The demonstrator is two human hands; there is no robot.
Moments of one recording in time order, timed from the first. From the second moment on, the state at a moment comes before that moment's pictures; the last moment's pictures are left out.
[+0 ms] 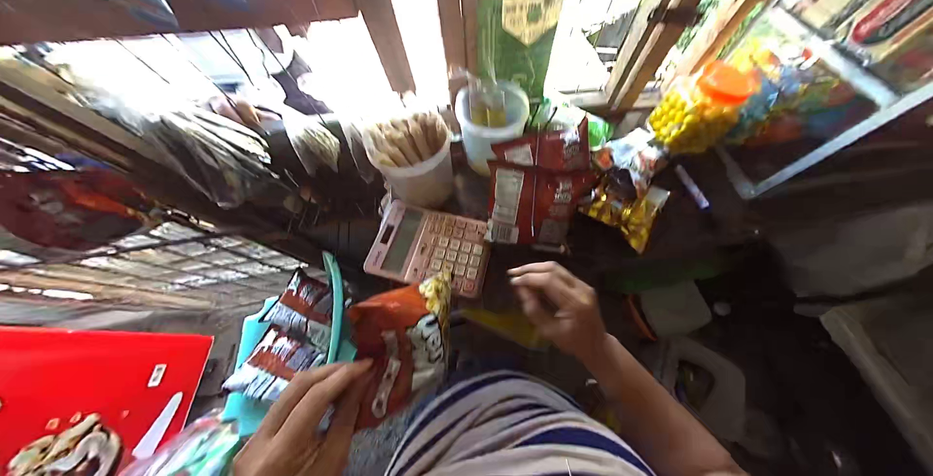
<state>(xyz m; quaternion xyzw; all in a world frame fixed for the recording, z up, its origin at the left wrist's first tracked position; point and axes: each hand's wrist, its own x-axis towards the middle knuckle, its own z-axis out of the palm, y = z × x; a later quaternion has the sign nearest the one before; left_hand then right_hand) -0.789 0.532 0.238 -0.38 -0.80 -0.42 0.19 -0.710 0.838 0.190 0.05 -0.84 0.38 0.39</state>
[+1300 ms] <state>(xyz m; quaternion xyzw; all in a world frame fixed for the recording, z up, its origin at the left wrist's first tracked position) -0.754 0.225 0.218 -0.06 -0.94 -0.28 0.18 -0.579 0.841 0.156 -0.28 -0.86 0.27 -0.34</state>
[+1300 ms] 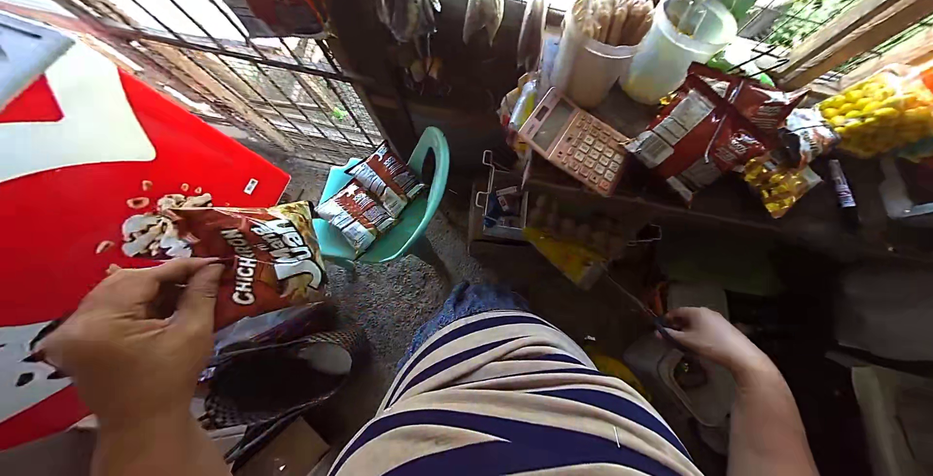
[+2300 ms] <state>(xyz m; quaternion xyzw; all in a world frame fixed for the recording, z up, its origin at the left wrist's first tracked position) -0.720 0.337 0.212 -0.23 -0.89 -0.38 0.09 -0.687 0.666 0.209 0.25 -0.92 0.29 0.06</state>
